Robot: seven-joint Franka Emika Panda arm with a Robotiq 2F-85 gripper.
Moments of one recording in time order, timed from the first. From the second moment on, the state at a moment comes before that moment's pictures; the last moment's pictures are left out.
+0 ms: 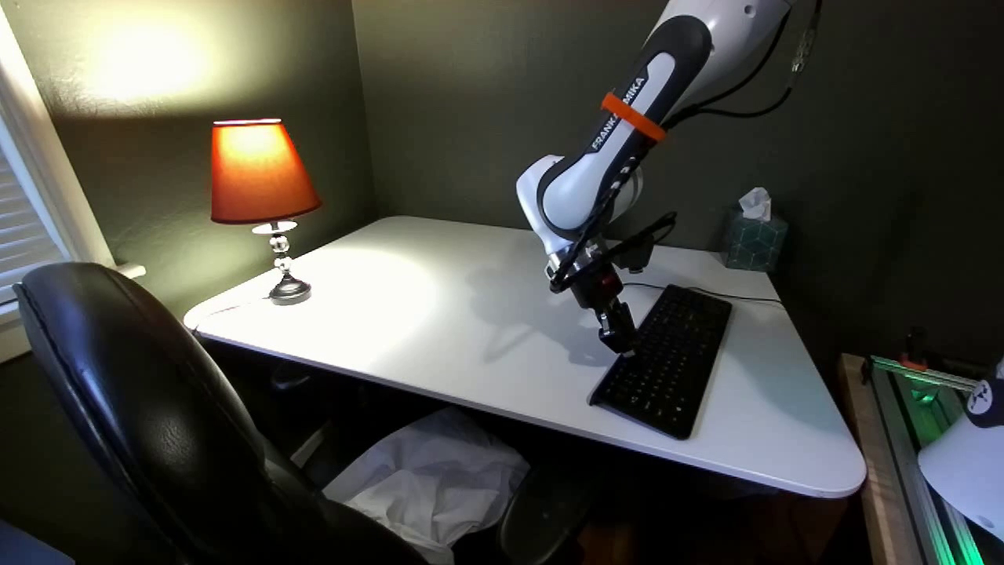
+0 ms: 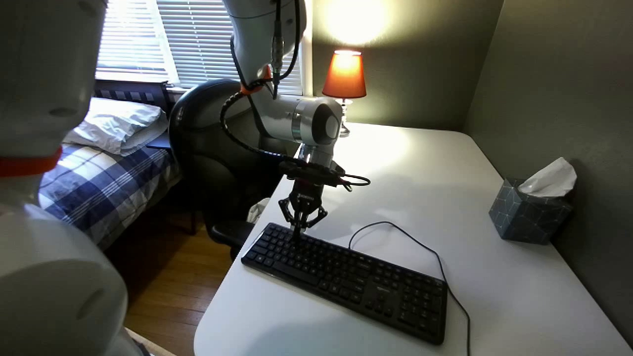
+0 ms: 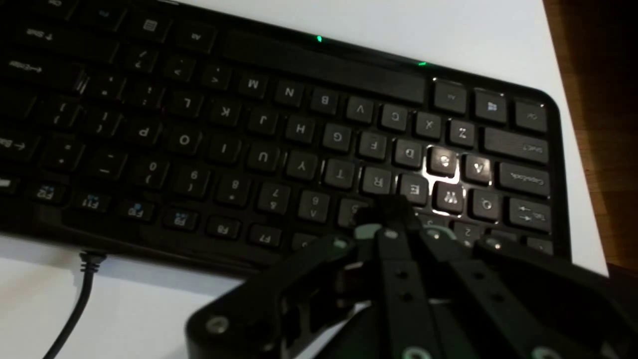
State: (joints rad) arm -0.06 0.51 0.00 -2.10 -0.05 2.01 -0.23
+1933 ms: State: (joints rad) arm -0.06 0.34 0.00 -2.20 -0.04 2.02 -0.23
